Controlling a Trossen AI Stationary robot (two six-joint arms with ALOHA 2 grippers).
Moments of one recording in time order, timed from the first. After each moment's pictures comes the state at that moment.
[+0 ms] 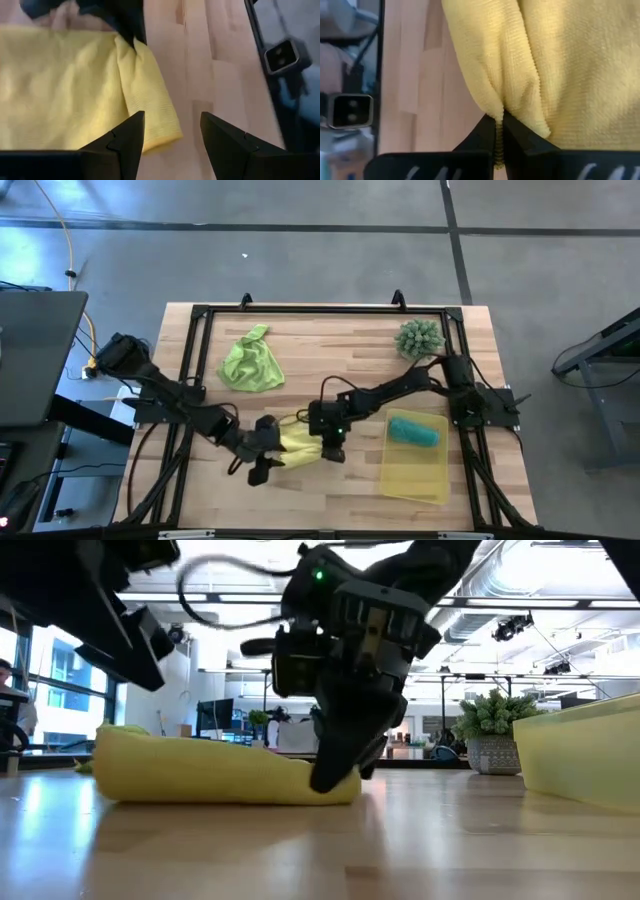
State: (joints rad) left arm -0.46 1.45 0.68 -0.01 -0.23 -0.57; right arm 0.14 2.13 1.32 -0.21 -0.55 0.33
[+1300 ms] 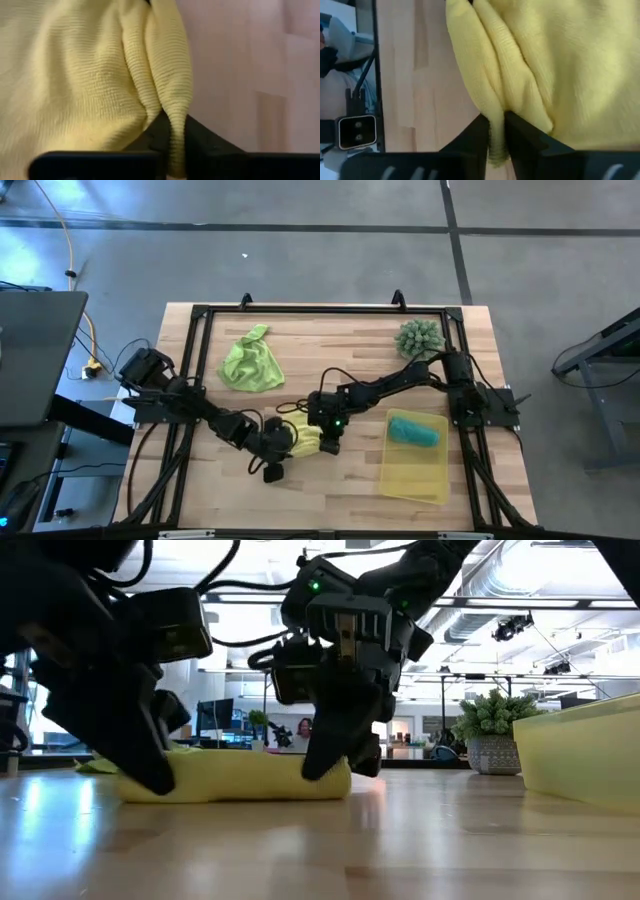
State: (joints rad) left arm -0.39 1.73 0.68 0.09 -0.17 -0.62; right arm 0.09 2.12 1.33 -0.22 -0.56 0.45
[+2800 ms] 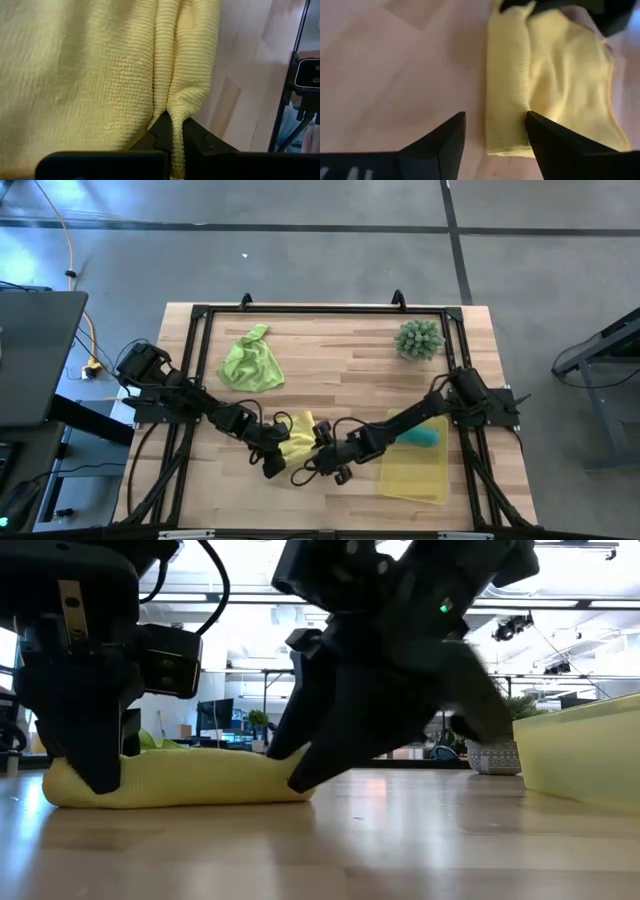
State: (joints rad) left arm -0.30 1.70 0.62 0.12 0.13 -1.01; right arm 0.40 2.09 1.33 -0.15 0.25 -0.27
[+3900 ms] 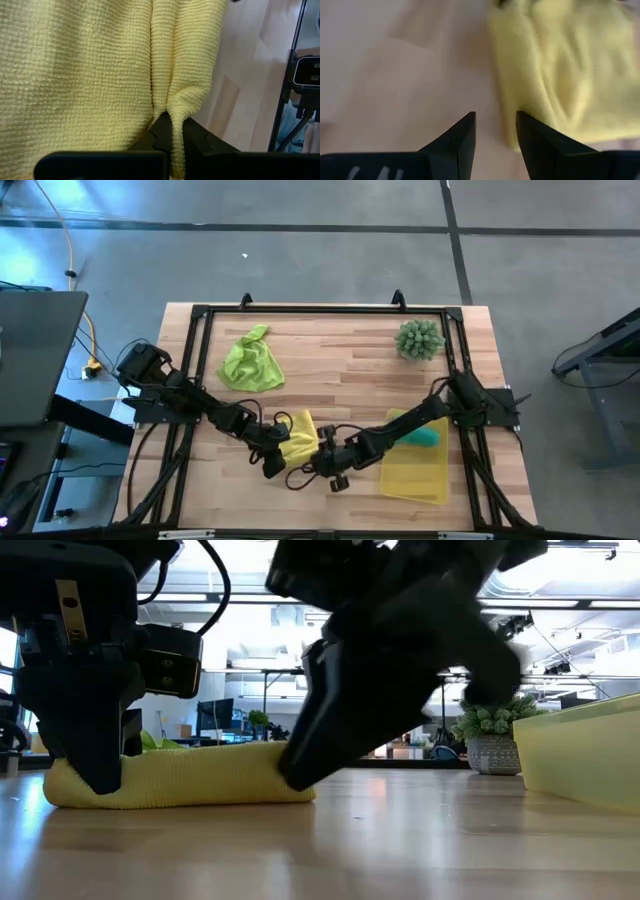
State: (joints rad) left arm -0.30 1.70 0.62 0.14 0.14 -0.99; right arm 0.42 2.11 1.39 -0.24 0.24 0.03
